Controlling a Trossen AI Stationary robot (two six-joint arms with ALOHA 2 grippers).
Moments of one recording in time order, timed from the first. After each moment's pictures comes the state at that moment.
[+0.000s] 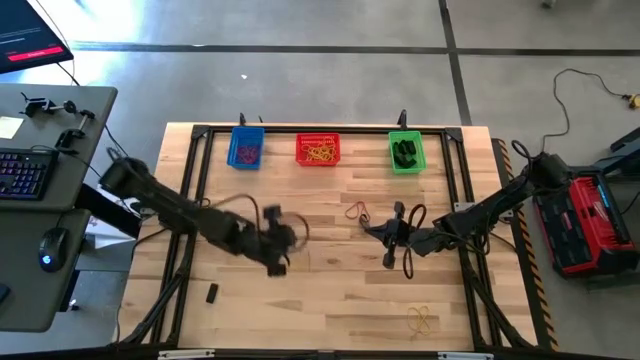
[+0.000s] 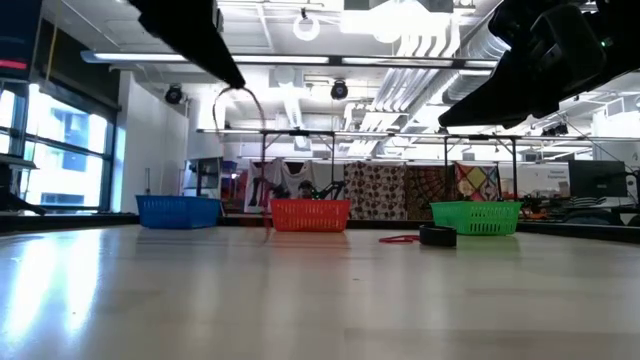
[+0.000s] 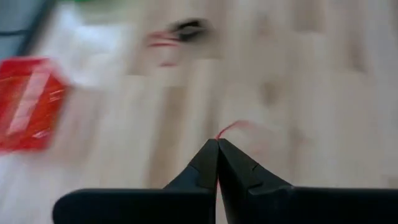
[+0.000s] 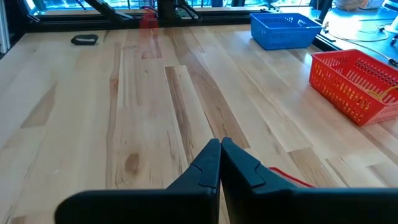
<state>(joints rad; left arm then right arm) -0.42 1.49 1.07 -0.55 -0.52 -0.31 0.46 1.26 0.42 0.37 0.65 0.26</state>
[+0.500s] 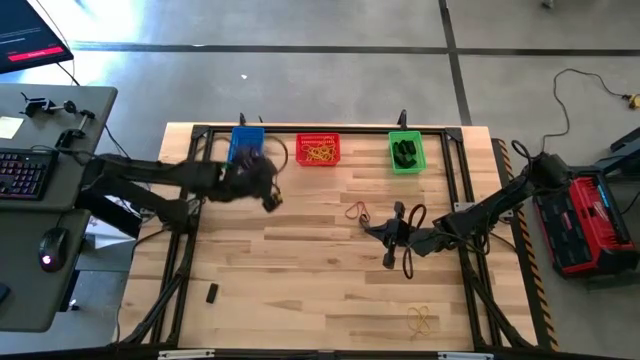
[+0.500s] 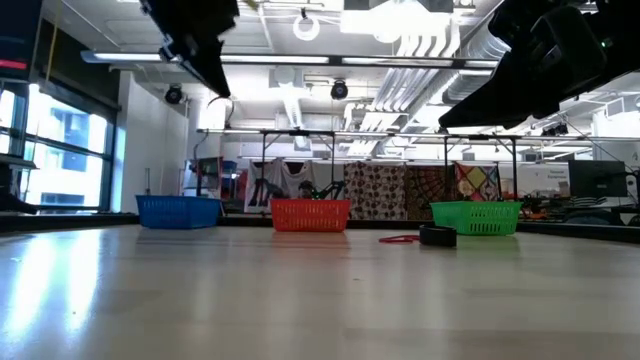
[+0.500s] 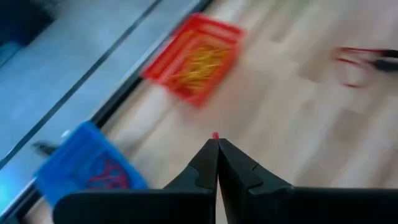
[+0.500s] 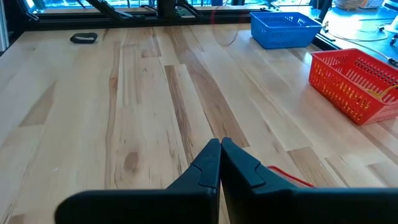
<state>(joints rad) -0.02 1.26 1.07 -0.80 -0.64 -0.39 0.46 1.26 0.42 0.37 0.65 0.26</state>
